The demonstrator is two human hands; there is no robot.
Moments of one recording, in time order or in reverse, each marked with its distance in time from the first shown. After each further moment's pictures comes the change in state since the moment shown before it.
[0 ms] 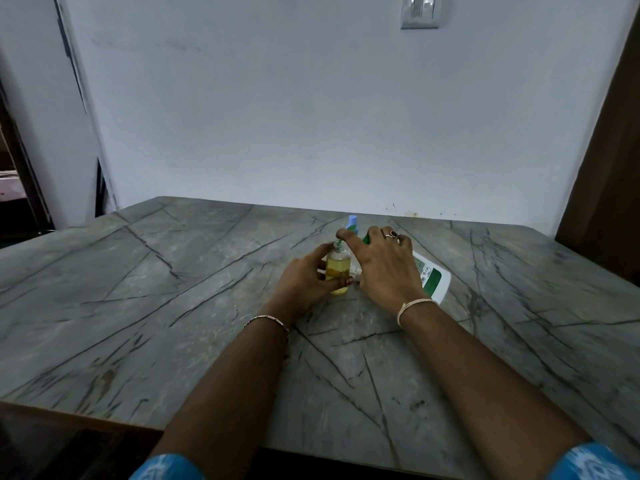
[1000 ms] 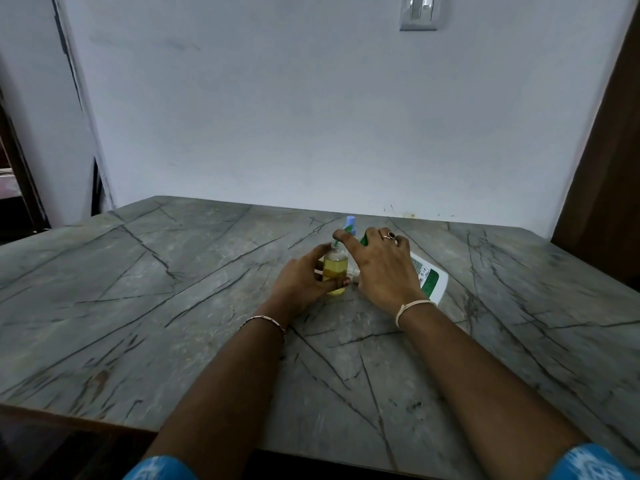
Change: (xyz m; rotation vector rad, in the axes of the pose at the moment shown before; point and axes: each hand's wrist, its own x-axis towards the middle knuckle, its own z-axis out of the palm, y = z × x) left_hand 0.001 -0.002 0.000 -0.022 -0.006 -0.009; right_hand -0.001 0.002 -0.003 -0.015 -0.018 -0.015
